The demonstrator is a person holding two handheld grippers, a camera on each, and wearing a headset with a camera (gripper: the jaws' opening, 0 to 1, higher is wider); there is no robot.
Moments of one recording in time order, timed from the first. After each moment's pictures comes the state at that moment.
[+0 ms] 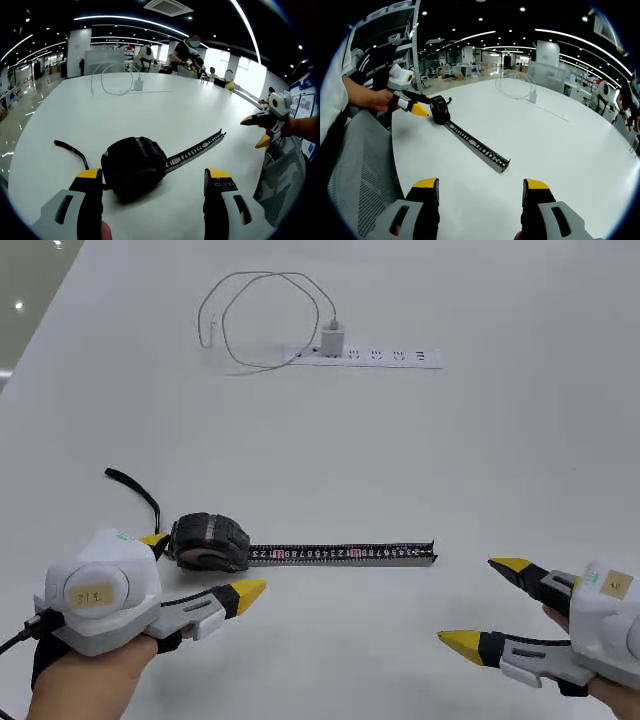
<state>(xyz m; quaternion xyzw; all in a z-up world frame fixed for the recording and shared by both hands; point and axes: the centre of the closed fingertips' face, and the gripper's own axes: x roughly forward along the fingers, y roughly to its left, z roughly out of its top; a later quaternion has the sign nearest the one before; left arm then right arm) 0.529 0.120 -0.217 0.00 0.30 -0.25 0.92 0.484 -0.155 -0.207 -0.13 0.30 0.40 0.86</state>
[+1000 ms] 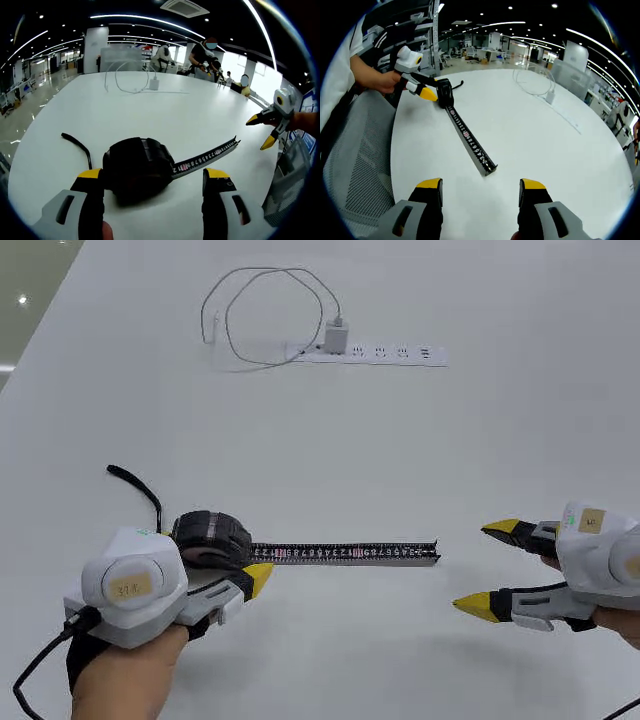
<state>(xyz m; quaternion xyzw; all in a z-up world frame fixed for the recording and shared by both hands) 0.543 0.120 -0.226 -0.02 0.30 -0.17 0.94 0.522 -0.163 -0.217 -0.23 0.33 0.47 0.79</state>
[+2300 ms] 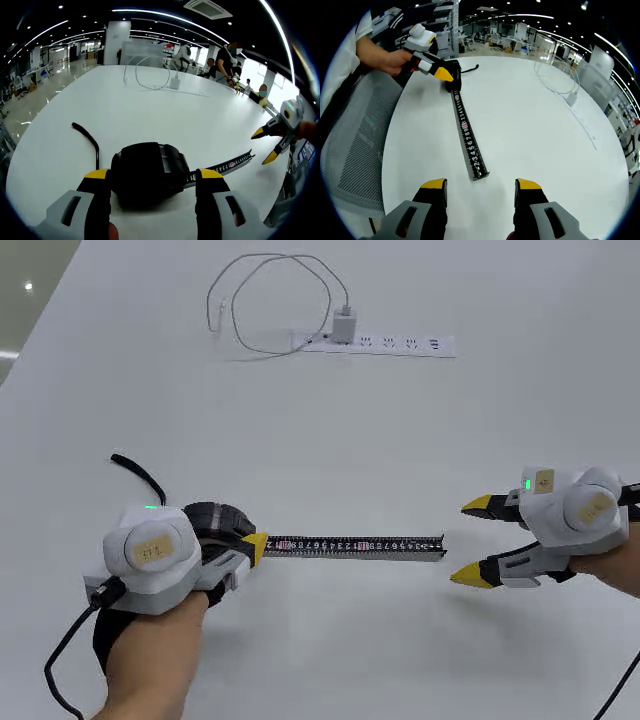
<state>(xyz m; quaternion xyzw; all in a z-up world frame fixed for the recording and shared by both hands) 0.558 0.132 -0.234 -0.06 0.33 -0.08 0.94 0.543 -0.147 -0.236 -0.29 0.36 0.53 0.71</state>
